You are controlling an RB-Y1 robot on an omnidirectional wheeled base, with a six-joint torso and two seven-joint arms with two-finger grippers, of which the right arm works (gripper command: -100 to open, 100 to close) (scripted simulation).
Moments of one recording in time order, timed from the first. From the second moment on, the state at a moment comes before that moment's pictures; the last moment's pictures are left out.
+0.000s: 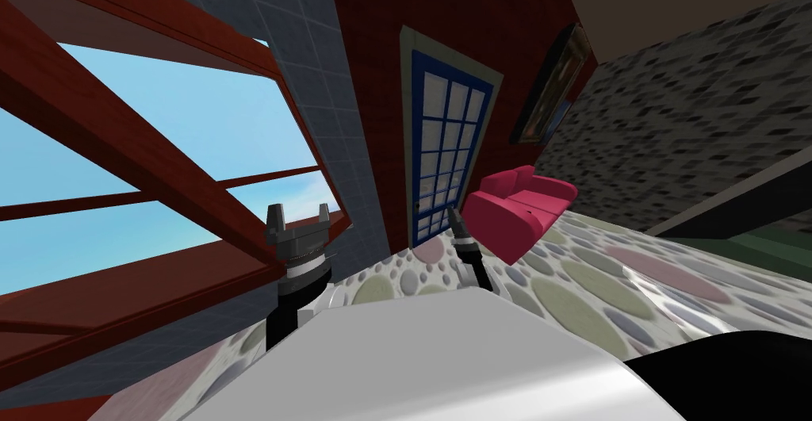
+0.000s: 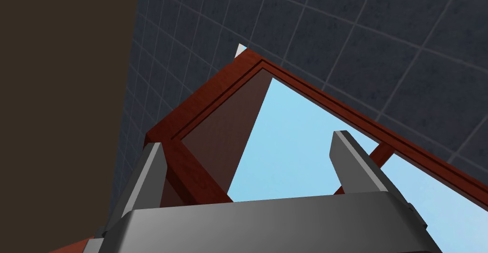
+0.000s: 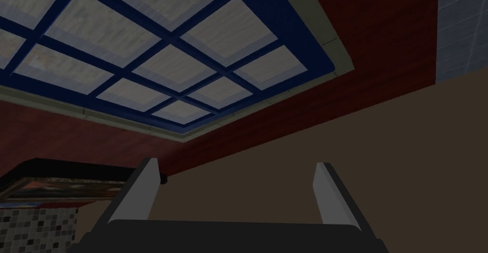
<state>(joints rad) 0.31 -0.03 -0.05 -1.84 0.14 -0.62 0.50</state>
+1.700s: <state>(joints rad) 0.14 -0.04 -0.06 -1.38 0.21 -0.71 0.84</state>
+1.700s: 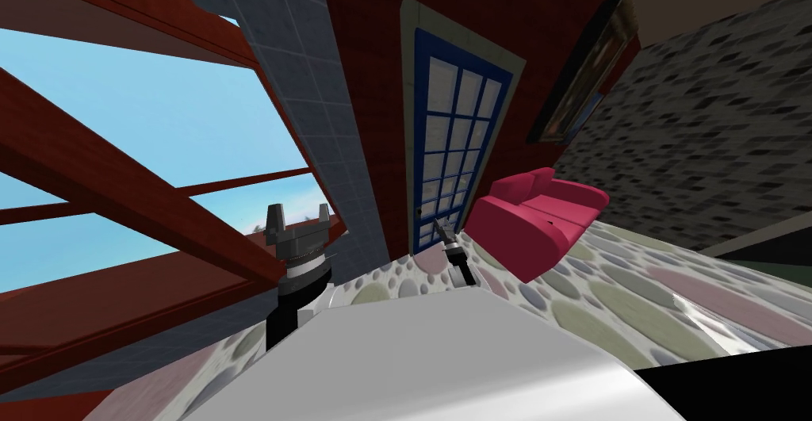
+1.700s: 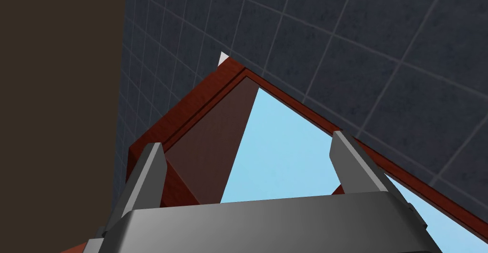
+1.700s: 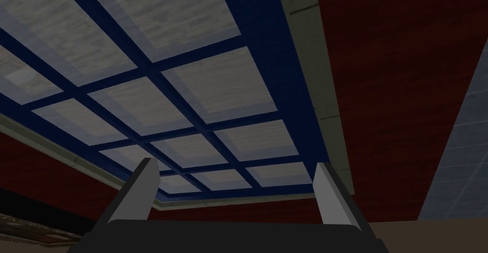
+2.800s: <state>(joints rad) 0.05 -0.02 -0.06 -1.10 0.25 -0.76 1.06</state>
